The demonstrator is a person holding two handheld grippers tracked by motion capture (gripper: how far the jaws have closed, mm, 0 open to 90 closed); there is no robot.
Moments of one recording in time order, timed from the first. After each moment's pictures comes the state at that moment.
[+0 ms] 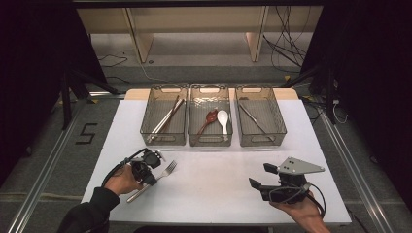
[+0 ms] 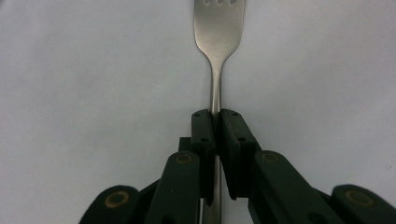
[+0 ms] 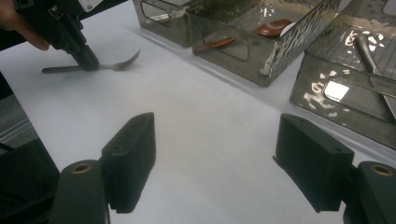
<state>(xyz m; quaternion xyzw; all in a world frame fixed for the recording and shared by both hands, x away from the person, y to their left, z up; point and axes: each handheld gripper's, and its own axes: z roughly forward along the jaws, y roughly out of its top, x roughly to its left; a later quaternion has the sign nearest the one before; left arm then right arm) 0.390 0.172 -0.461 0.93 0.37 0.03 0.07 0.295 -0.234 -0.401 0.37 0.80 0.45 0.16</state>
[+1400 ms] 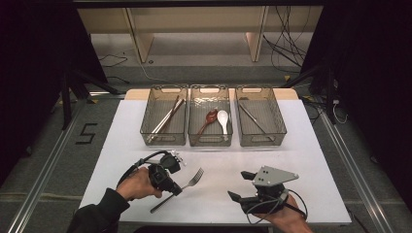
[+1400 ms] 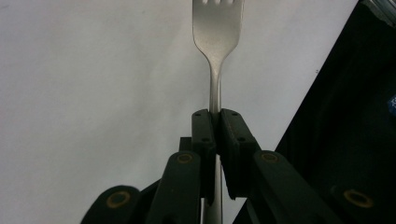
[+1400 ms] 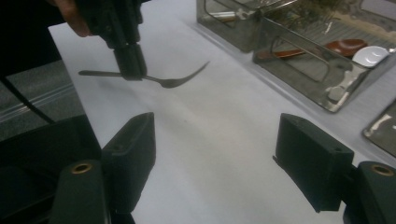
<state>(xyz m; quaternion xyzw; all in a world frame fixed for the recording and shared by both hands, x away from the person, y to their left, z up) 0.365 0.113 -0.425 0.94 0.28 -0.09 0.17 0.279 -0.181 -0.401 0.27 0.84 0.45 0.14</state>
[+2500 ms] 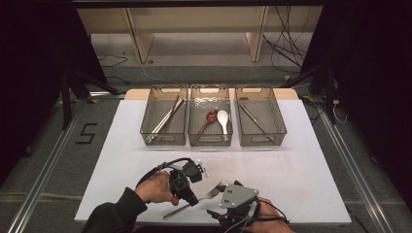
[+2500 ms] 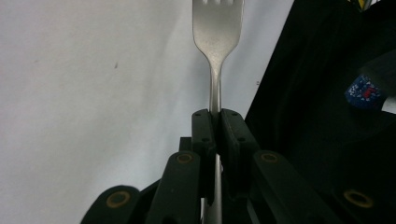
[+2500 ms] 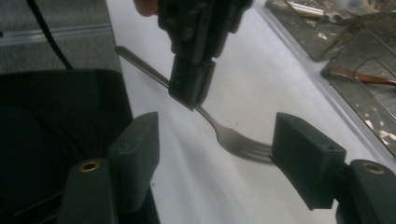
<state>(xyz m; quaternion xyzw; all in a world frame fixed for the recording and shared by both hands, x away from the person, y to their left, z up) 0.349 0.058 -0.422 0.96 0.21 -0.13 0.13 0.262 -0.122 -0.419 0.14 0.90 0.38 0.15</state>
